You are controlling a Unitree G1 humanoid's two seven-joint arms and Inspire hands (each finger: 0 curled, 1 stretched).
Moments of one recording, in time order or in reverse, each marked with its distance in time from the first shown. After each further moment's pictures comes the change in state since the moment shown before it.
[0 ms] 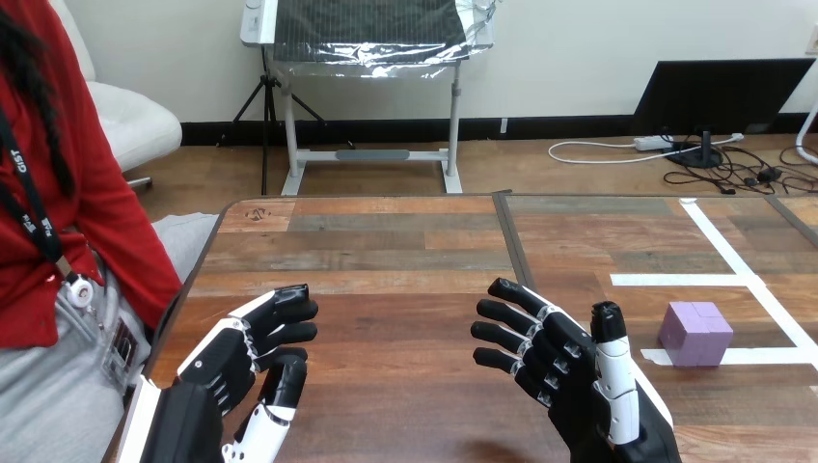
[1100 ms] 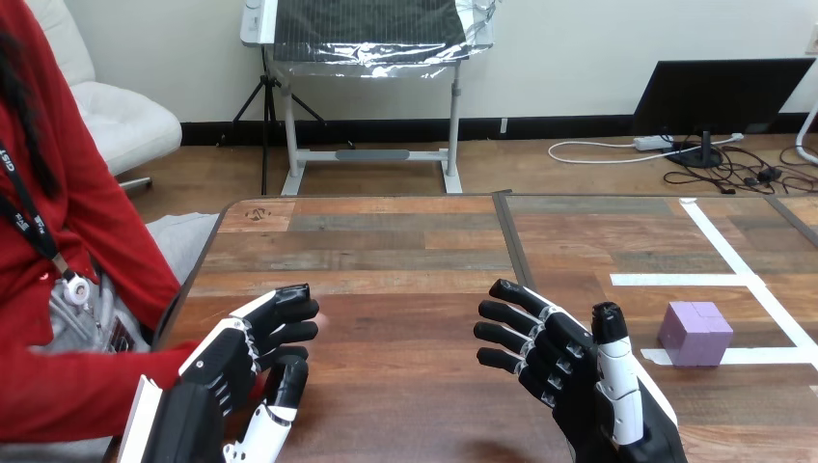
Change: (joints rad) left arm 0.000 -0.004 -0.003 0.000 0.001 0.000 0.000; right arm 0.000 -0.025 0.000 -0.006 0.000 0.001 0.007
